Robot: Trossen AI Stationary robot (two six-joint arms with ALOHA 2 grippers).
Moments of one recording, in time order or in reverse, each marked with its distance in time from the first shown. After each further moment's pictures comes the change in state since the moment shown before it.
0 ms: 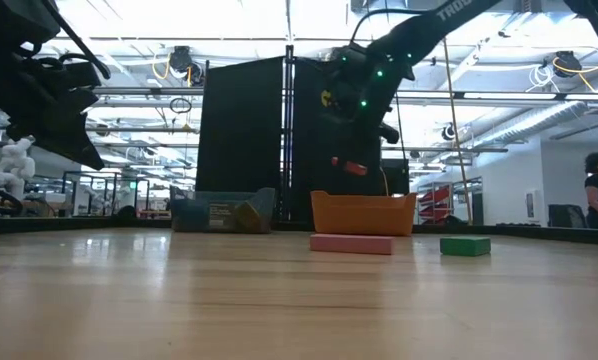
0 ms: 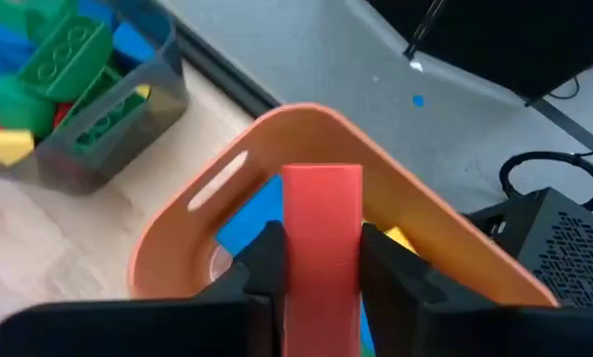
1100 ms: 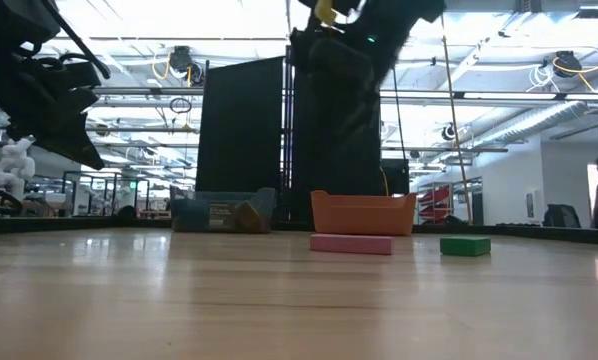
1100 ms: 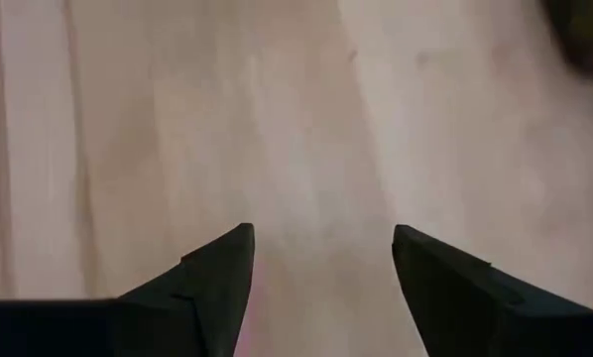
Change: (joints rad) left arm 0.000 0.000 0.000 0.000 0.000 0.000; right arm 0.629 -0.002 -0.080 -0.022 -0.055 0.027
